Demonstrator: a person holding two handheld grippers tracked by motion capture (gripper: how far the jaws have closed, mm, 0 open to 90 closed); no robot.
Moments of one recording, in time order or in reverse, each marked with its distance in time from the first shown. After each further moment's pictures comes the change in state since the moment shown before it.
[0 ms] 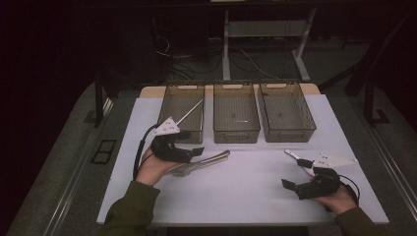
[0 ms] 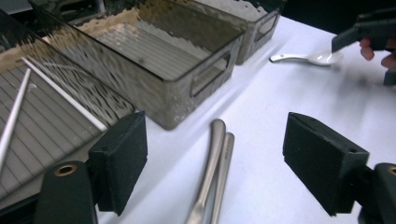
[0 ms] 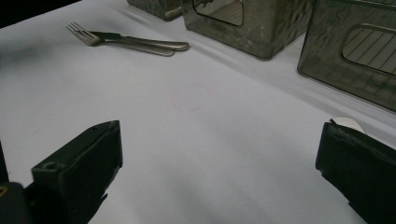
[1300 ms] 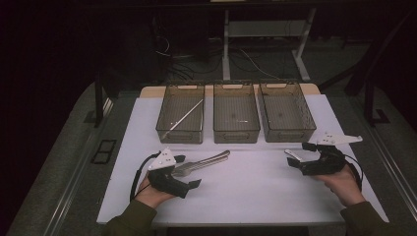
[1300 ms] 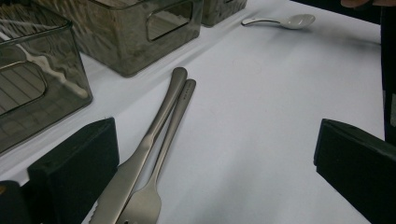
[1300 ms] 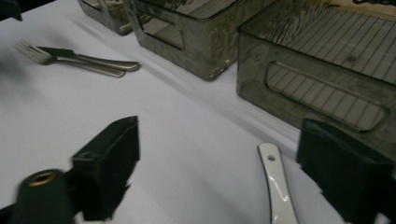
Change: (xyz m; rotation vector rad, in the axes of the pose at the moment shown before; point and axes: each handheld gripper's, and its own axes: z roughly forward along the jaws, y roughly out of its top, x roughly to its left) left arm -0.032 -0.059 -0.009 -0.016 -0.039 0.007; right arm -0.041 0.037 -0.001 0.041 -0.077 0.027
